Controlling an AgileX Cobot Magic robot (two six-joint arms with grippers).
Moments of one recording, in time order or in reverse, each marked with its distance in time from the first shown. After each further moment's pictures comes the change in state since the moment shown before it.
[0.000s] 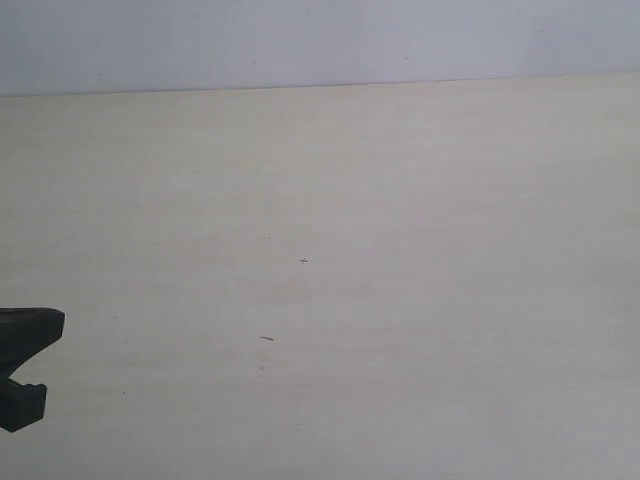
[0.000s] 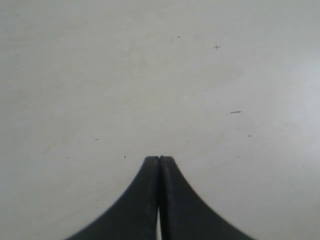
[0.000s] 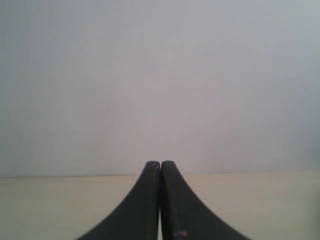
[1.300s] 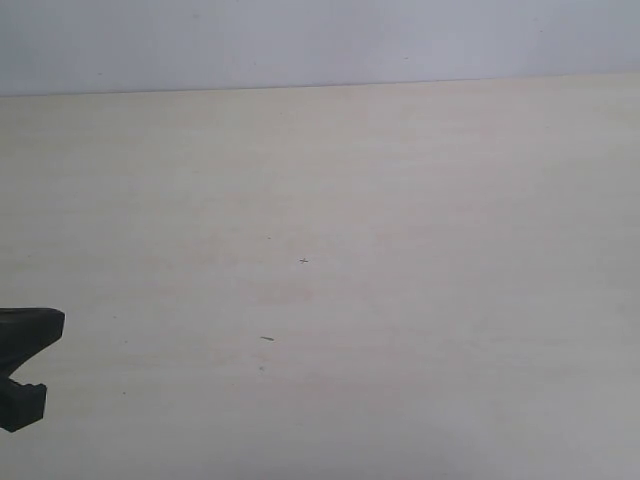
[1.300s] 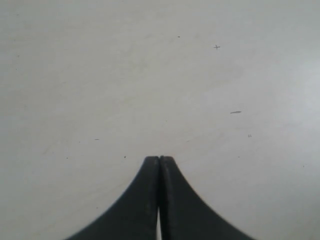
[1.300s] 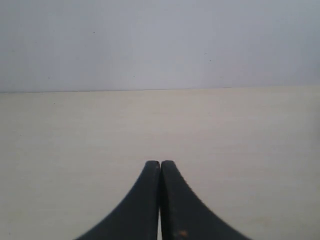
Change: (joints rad) left arm 0.000 0.000 0.000 0.000 0.000 0.000; right arm 0.000 -0.018 0.253 0.002 0.009 -0.017
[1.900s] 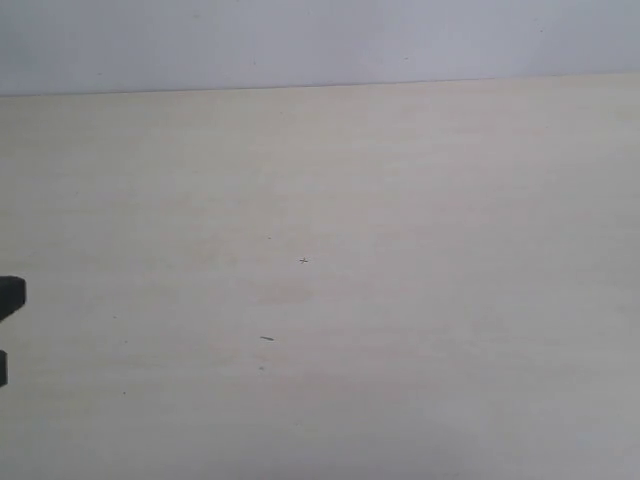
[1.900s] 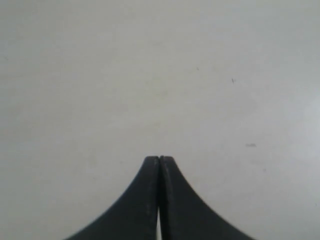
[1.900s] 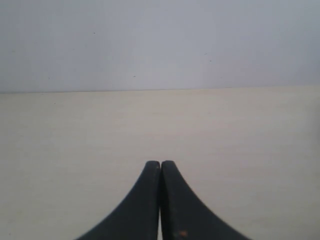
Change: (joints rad) left arm 0.103 -0.125 0.000 0.000 0.012 0.000; right arm 0.000 0.000 0.000 0.000 0.000 0.000
